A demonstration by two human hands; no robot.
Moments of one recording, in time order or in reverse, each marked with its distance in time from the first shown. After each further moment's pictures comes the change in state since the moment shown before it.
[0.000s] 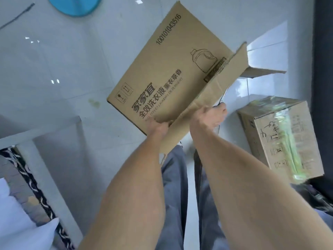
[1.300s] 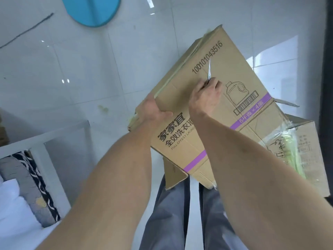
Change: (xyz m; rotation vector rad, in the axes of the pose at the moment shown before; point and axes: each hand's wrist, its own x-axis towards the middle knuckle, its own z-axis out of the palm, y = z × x) left_hand 0.034 0.084 -0.056 0.598 0.282 0.411; right_hand -0.004 -0.093 0.034 -0.094 0.007 -0.614
